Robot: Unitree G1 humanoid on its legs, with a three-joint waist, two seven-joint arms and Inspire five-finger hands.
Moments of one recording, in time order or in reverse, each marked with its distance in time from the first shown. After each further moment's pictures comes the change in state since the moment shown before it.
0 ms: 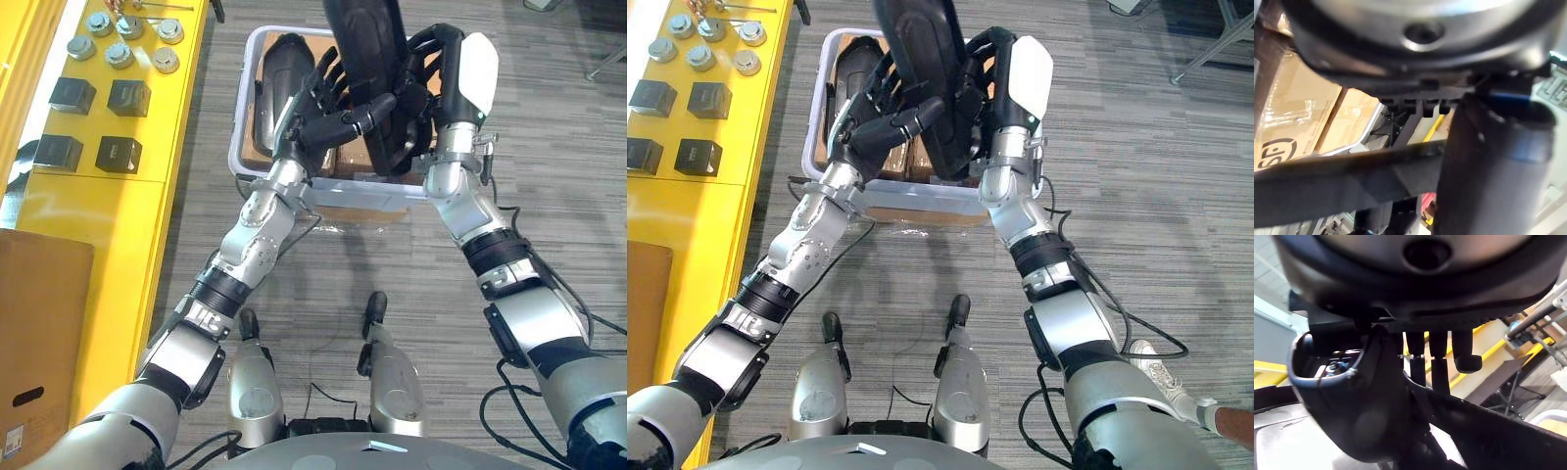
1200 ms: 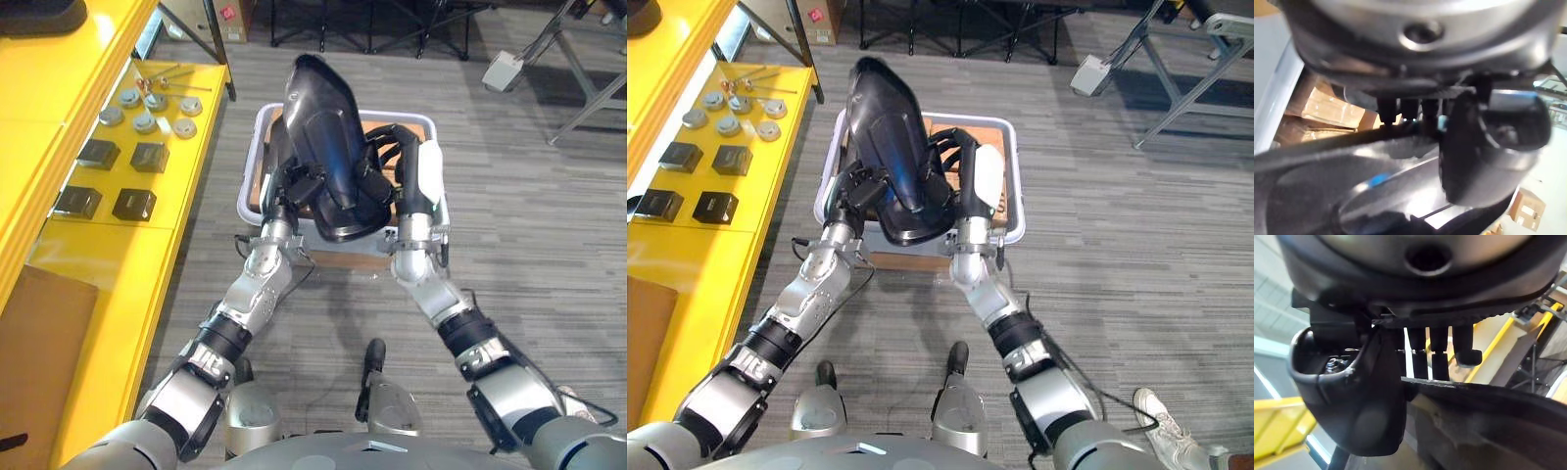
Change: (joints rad) left arm 0.274 -0.067 -0.030 0.063 0.171 -0.051 0.235; right arm 0.447 0.155 0.042 -0.187 0.023 -0.205 -0.051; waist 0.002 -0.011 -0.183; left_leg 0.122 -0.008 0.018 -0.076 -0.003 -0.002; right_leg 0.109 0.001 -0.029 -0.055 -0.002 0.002
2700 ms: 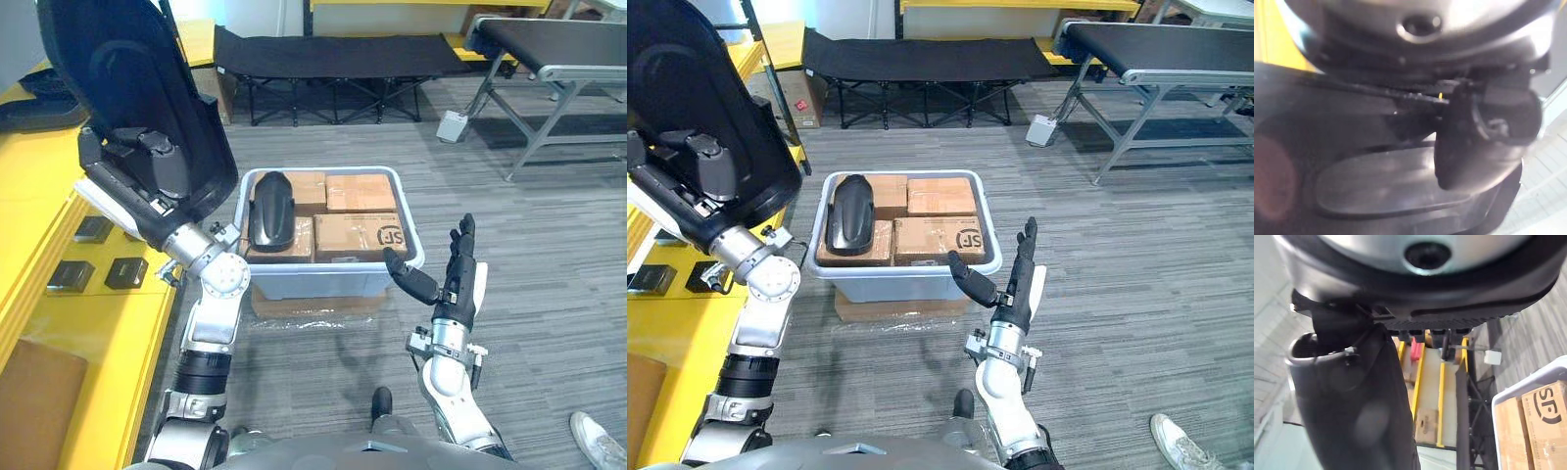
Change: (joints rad) left arm 0.231 -0.077 0.383 -0.414 0.952 0.024 0.703; right arm 0.647 0.068 -0.136 -0.313 0.339 -0.180 0.079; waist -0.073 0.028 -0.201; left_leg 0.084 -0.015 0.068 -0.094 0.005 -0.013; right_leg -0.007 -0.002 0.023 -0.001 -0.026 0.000
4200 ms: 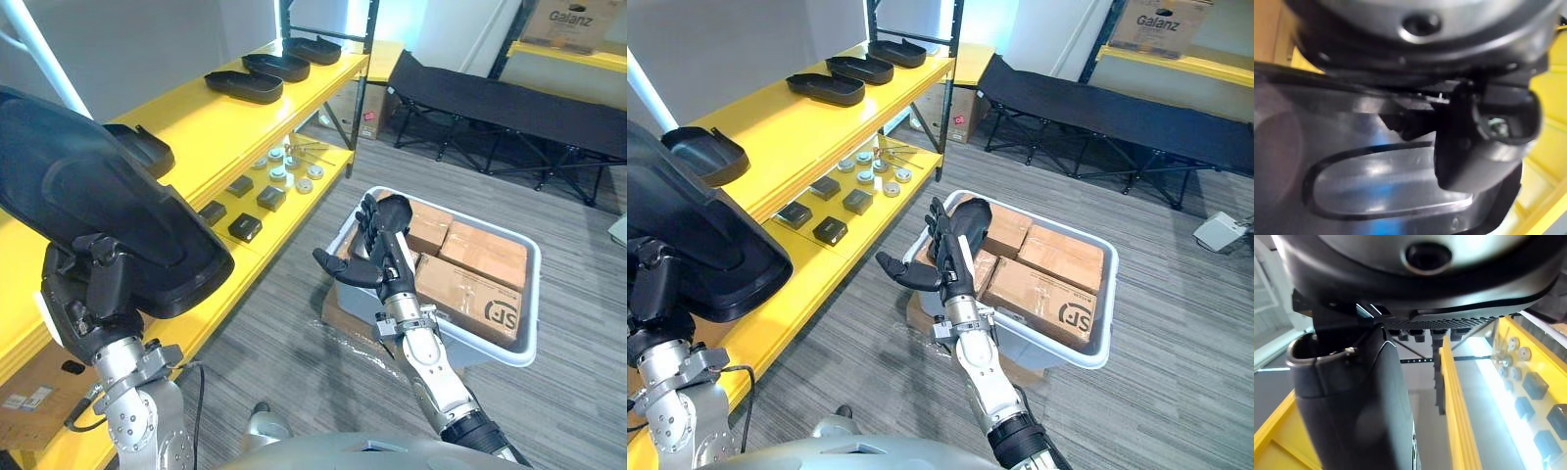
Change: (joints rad) left arm 0.685 -0.094 0.228 -0.350 -0.682 -0.264 -0.733; right arm -0.178 -0.004 0.160 0.015 0.196 0.131 0.441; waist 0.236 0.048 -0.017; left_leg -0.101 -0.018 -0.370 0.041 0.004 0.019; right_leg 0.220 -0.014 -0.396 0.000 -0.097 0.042
